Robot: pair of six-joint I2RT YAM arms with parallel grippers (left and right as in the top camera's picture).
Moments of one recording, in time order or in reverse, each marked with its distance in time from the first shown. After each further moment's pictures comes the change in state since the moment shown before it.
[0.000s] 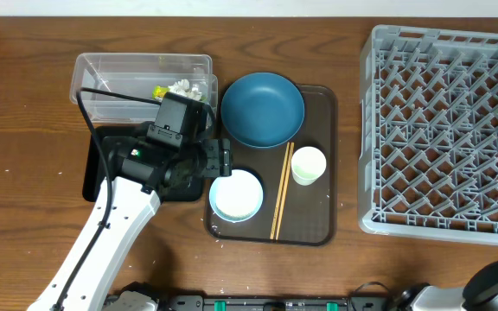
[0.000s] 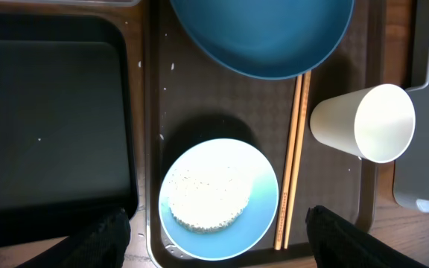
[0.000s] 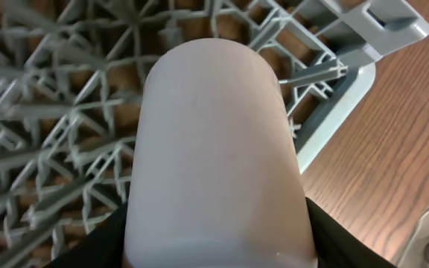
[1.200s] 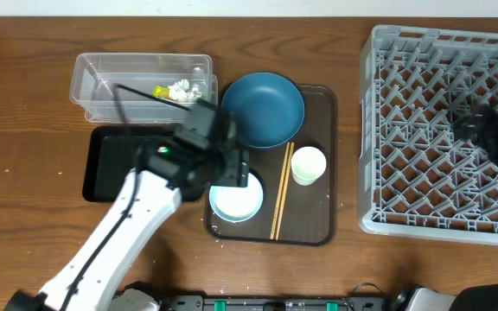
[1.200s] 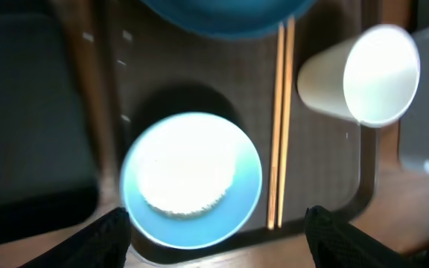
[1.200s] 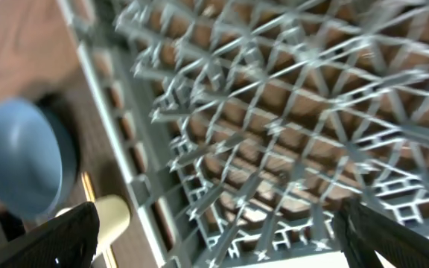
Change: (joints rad) left arm -0.138 0.080 0.000 -0.009 0.000 -0.001; right arm 0.297 -0.135 0.039 -0.167 -0.483 -0.099
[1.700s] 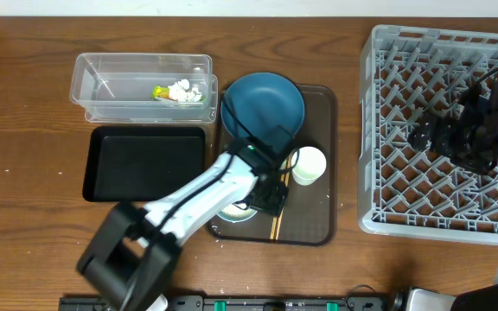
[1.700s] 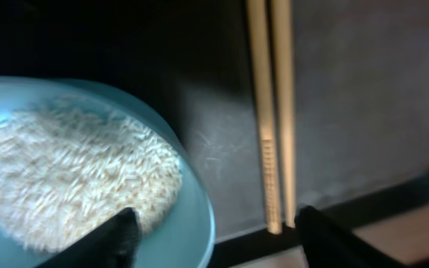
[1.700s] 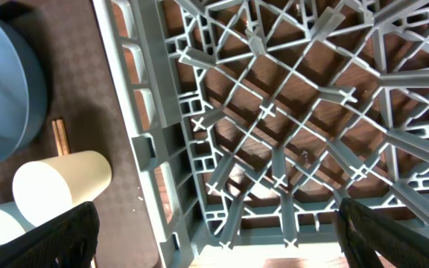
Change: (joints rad) left arm -0.237 0.383 0.000 0.050 -0.015 -0.003; right arm 0.209 0.001 -0.072 -0.003 0.114 -0.010
